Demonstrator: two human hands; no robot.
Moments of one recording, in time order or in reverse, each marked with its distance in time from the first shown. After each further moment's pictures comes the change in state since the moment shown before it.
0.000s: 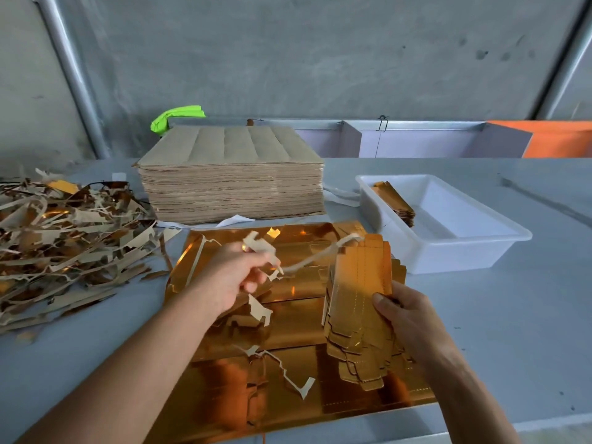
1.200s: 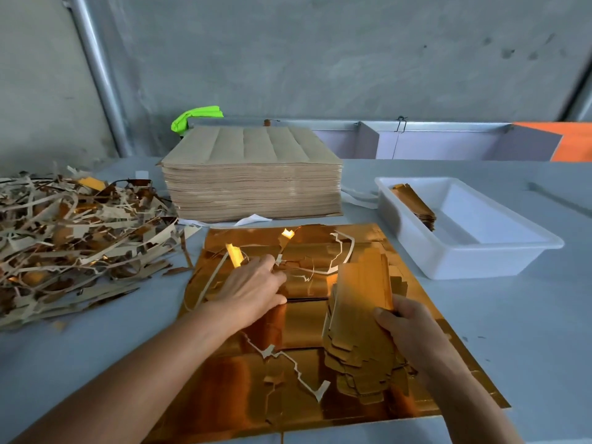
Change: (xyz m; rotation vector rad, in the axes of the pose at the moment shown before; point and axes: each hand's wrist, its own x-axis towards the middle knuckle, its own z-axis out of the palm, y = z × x) left_hand 0.017 -0.039 -0.013 1.621 0.001 0.607; right_hand 0.008 0.007 0.023 -0.112 -0.024 0.091
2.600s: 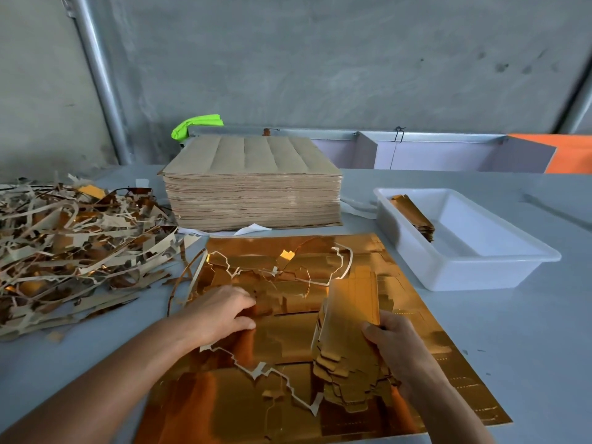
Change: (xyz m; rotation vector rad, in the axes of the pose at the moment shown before) left_hand -0.021 -0.046 0.004 -0.229 -0.219 -0.007; right_hand 0.009 0.006 0.011 0.090 -0.084 0.011
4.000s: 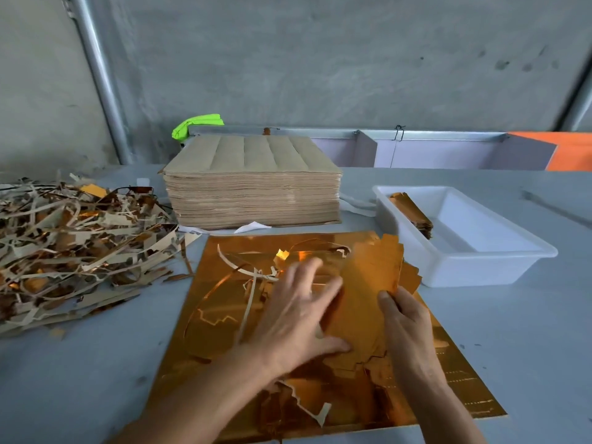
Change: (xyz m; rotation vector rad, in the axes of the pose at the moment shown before) left_hand -0.004 0.109 0.011 -0.056 0.408 0.225; right_hand -0.004 -0.009 0.006 0.232 0.326 -0.231
